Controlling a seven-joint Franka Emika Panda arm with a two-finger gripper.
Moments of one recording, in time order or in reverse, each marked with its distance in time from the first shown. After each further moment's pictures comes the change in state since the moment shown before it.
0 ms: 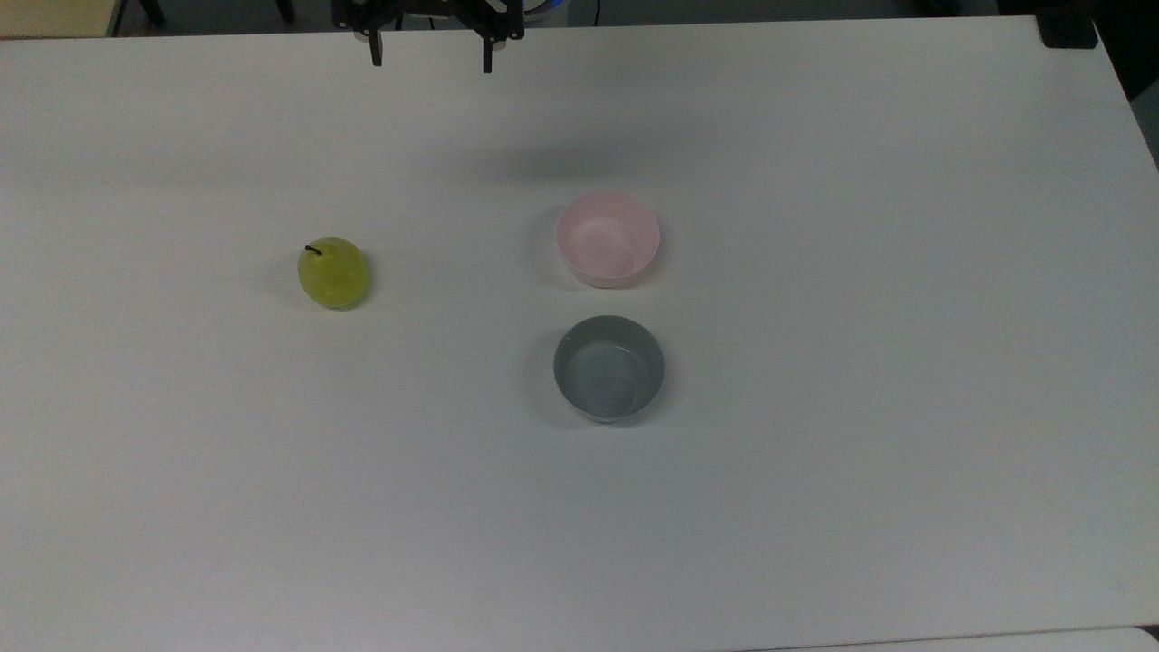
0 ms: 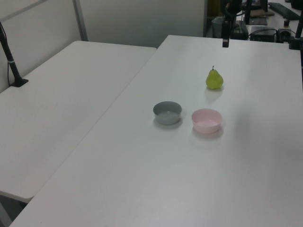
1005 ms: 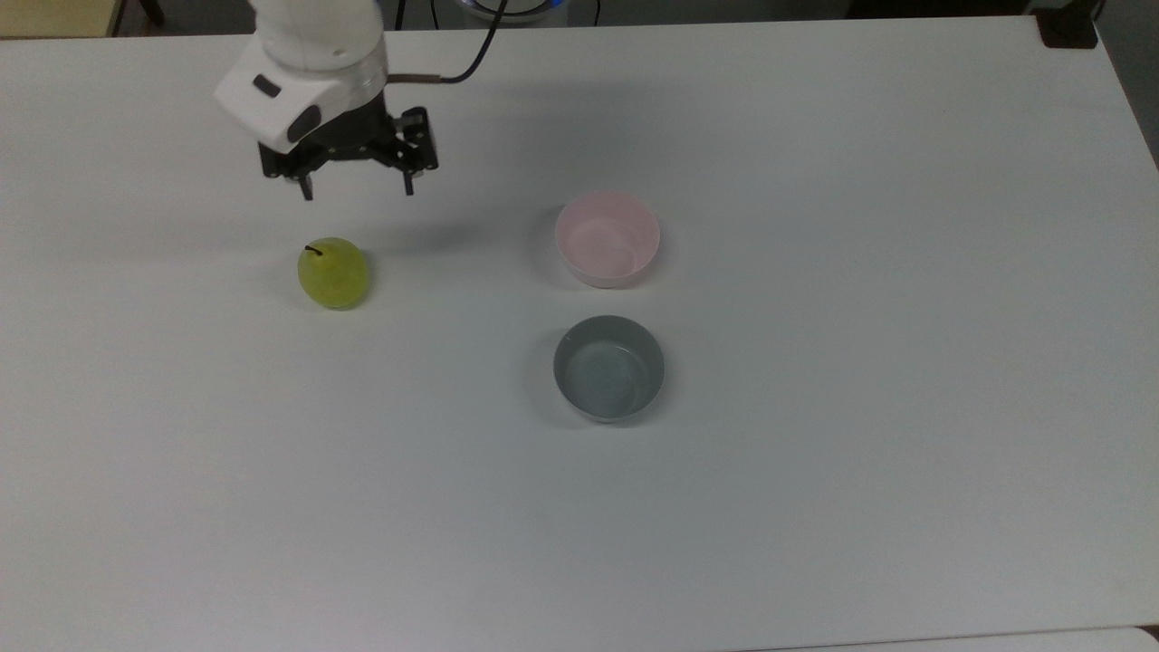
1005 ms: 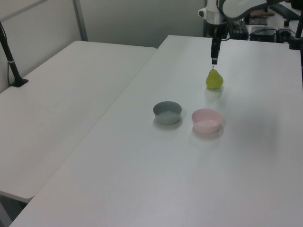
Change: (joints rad) arm -0.137 0.210 0.001 -0.016 0.000 0.235 -0.232
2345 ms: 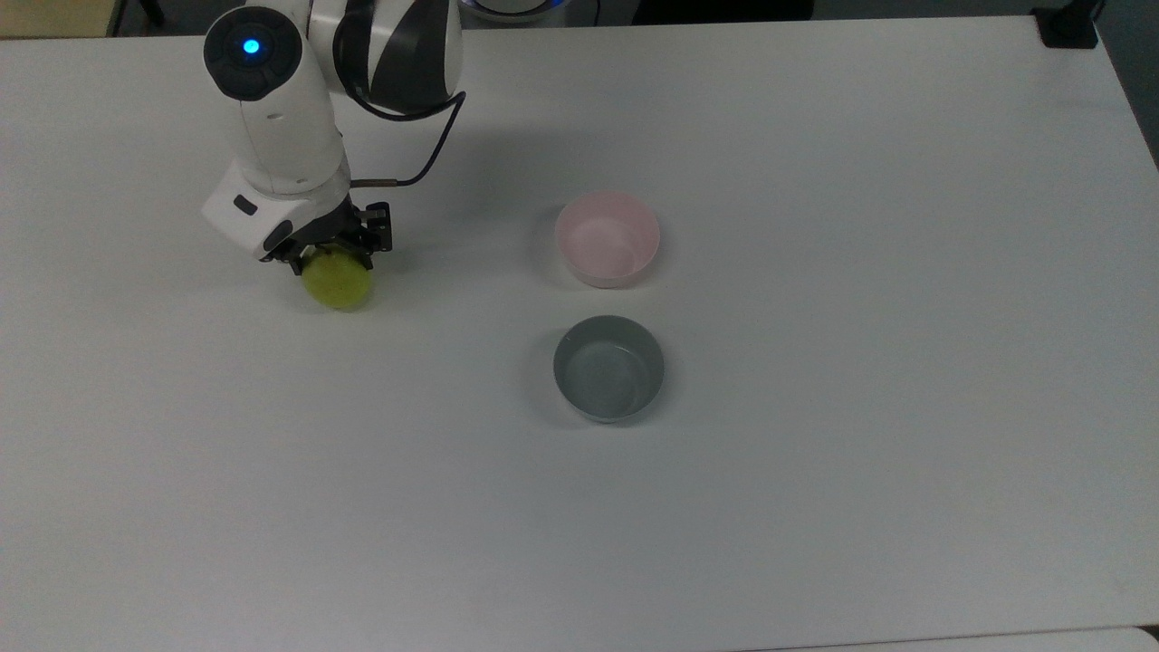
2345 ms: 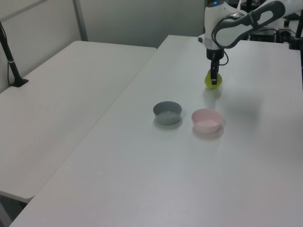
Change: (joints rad) arm -0.085 0.198 -0.014 -0.058 0.002 0.226 -0.084
